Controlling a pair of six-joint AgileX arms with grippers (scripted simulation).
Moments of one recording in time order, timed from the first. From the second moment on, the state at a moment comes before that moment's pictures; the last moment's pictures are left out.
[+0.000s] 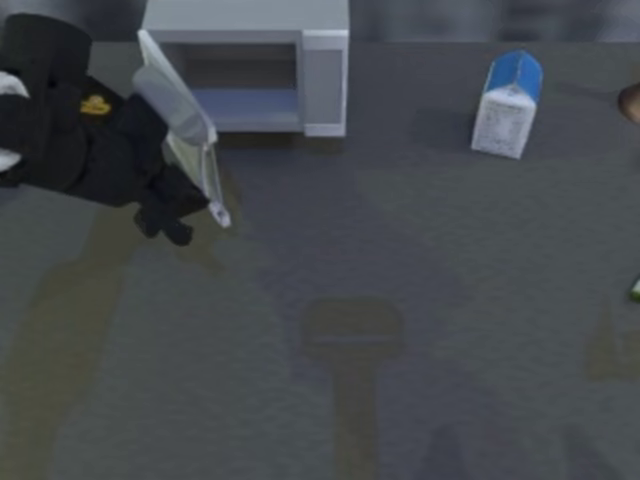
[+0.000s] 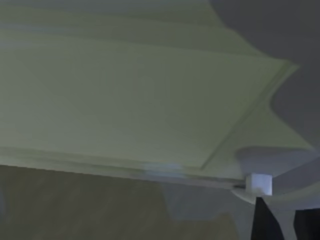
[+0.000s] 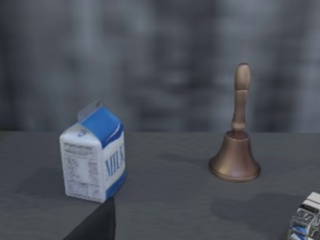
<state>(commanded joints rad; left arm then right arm) -0.18 1.76 1.10 -0.37 0.49 0.63 0.00 0.00 0.00 0.00 0.00 0.00</state>
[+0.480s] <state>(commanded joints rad) -0.17 1.77 1.11 -0.40 0.52 0.68 0.00 0.00 0.00 0.00 0.00 0.00</state>
